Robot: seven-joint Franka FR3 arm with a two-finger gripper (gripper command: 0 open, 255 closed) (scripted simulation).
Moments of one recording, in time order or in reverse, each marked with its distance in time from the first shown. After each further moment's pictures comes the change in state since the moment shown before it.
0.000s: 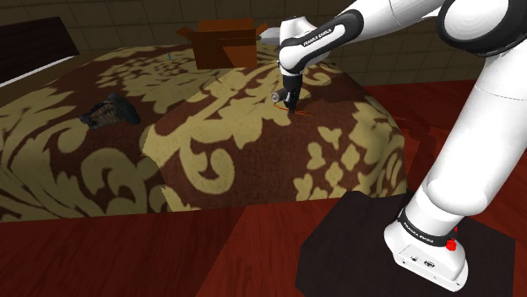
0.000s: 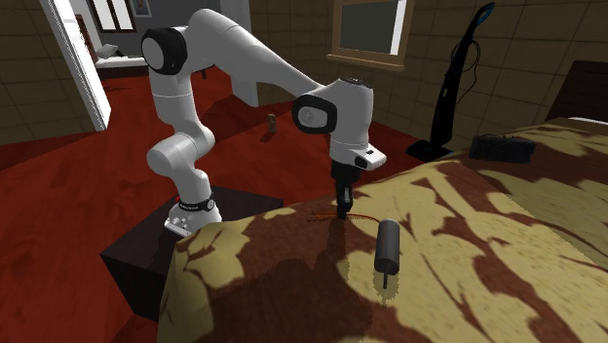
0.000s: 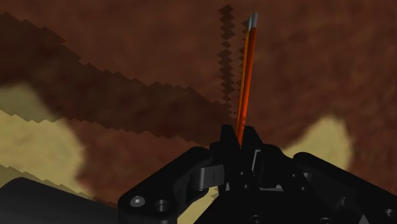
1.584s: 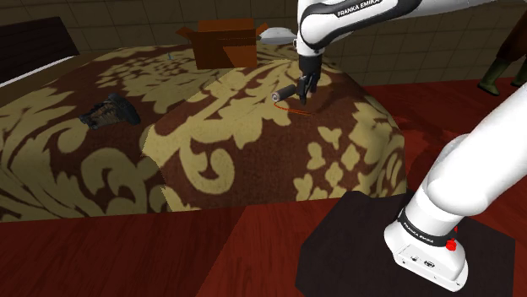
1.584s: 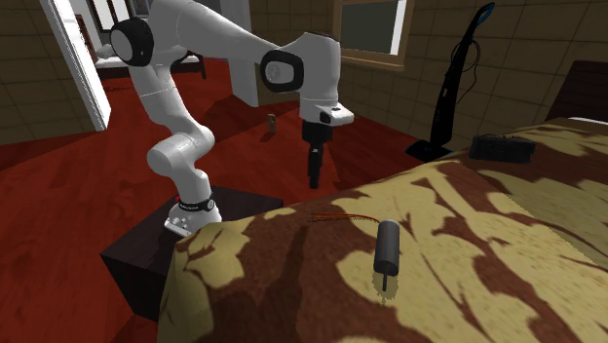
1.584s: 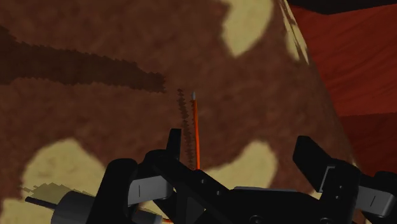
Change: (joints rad) arm 0.004 -0.303 0.022 -0.127 -0.032 -0.174 0.129
